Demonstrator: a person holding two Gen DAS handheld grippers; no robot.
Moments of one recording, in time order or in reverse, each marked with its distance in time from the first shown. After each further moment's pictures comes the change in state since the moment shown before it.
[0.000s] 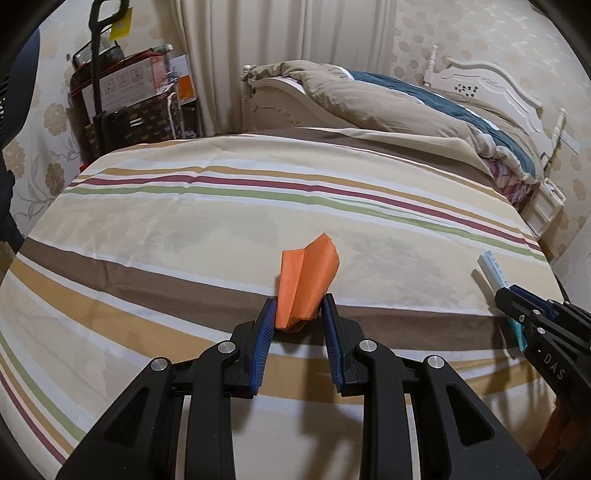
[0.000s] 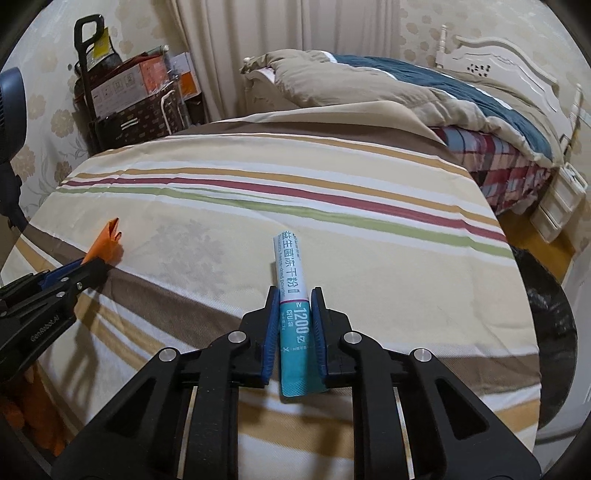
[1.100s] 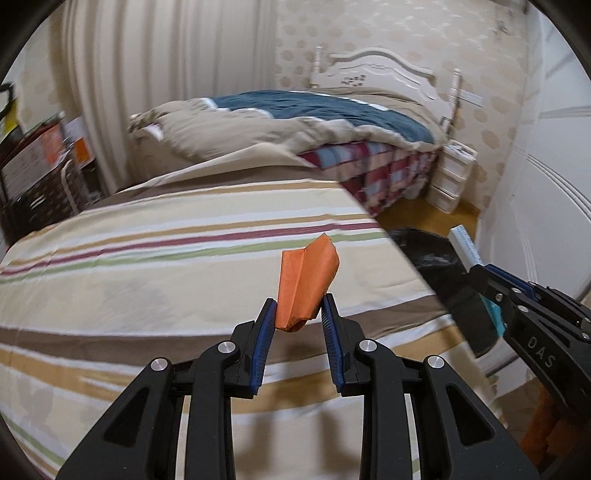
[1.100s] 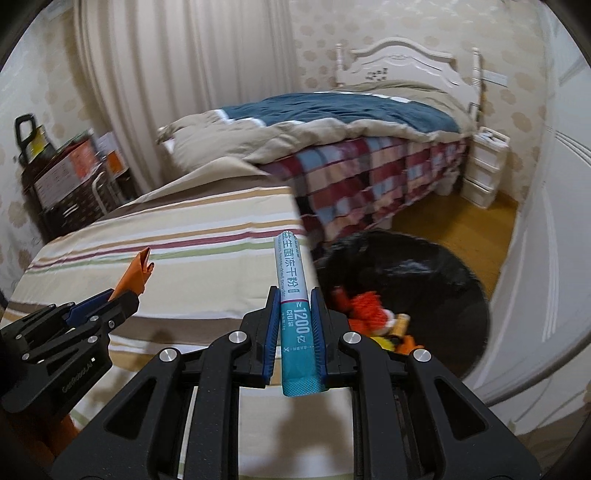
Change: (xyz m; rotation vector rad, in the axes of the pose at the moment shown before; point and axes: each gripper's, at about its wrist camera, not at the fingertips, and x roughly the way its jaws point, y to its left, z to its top) left arm -0.044 -0.193 -0.013 0.282 -0.092 -0.275; right arm -0.105 -0.159 -0.048 0.276 -0.192 -0.193
